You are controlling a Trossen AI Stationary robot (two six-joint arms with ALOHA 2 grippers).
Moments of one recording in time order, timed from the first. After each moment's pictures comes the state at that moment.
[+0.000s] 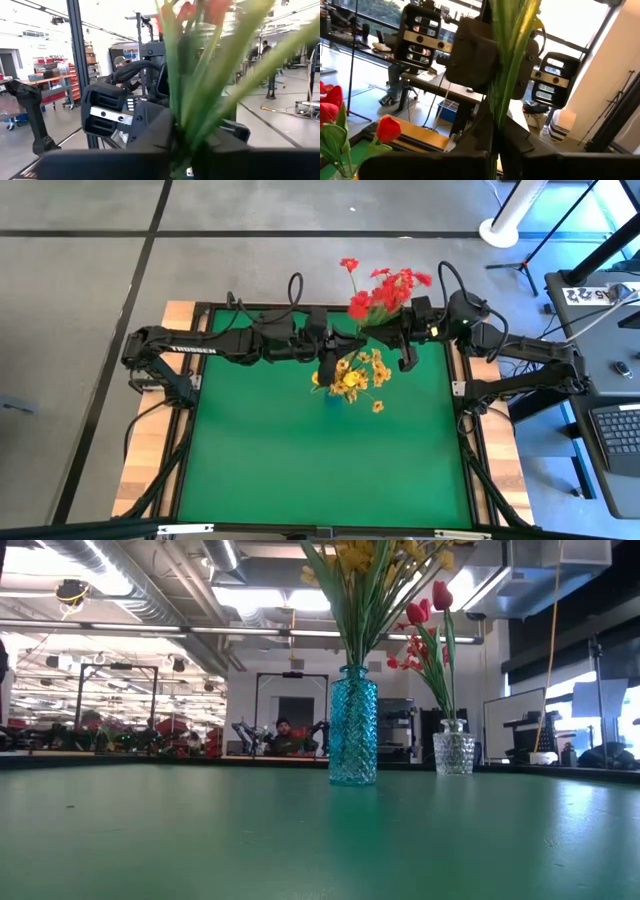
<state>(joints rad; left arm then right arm) 0.02 1.61 1.50 0.14 -0.11 -0.34 -0.22 1.12 1.13 0.24 -0.35 0.13</state>
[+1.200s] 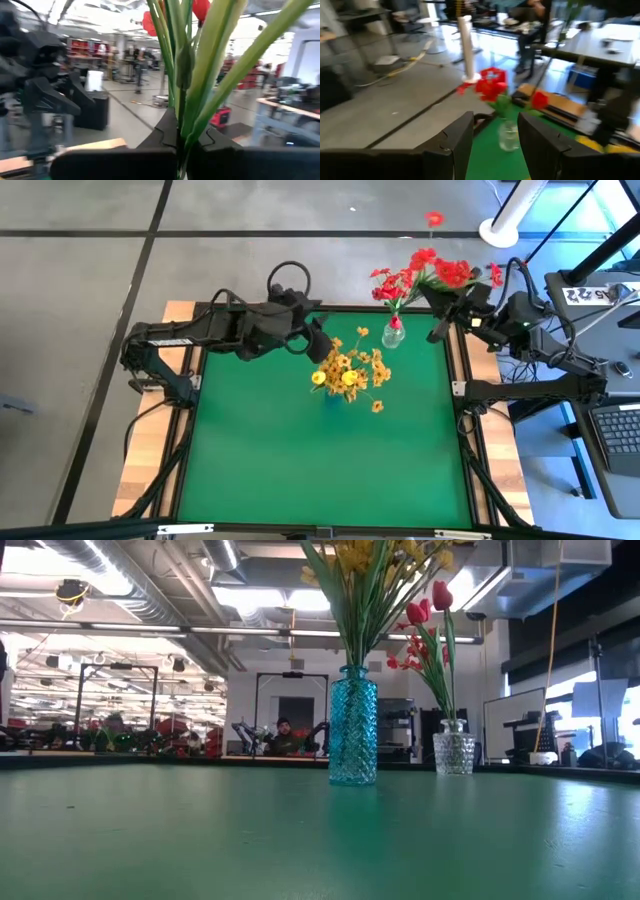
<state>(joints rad) -0.03 1.60 1.86 -0.63 -0.76 -0.20 -0.22 0.81 1.13 -0.10 0.30 -0.17</state>
